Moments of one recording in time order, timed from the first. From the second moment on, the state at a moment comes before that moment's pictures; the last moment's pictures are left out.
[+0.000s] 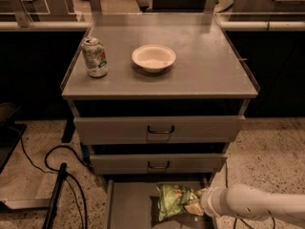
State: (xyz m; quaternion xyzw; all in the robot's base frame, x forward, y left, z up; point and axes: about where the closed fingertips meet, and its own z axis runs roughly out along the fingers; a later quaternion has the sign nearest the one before) arm 0.442 -0.169 0.399 -0.40 0.87 0.13 0.26
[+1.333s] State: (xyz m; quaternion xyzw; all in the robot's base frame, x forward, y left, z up) arm 0.450 -0.238 0.527 -0.34 0.88 0.03 0.34
